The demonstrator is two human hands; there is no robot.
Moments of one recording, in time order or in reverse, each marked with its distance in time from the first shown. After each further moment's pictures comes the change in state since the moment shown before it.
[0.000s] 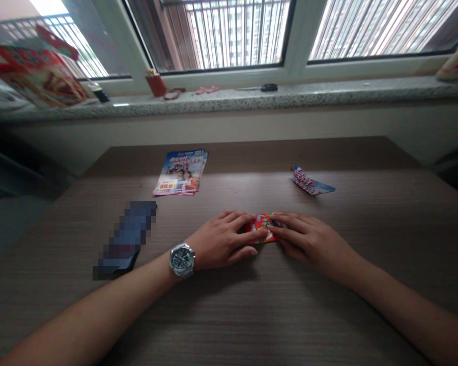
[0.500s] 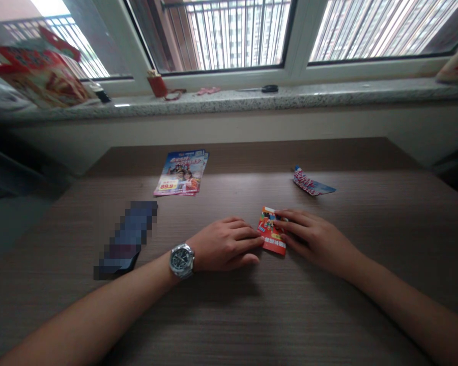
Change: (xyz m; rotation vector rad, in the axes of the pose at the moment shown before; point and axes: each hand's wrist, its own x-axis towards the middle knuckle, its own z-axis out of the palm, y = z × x) left_hand 0.001 0.001 0.002 -0.083 0.103 0.194; right_hand 0.000 0.011 0.002 0.083 0.027 0.080
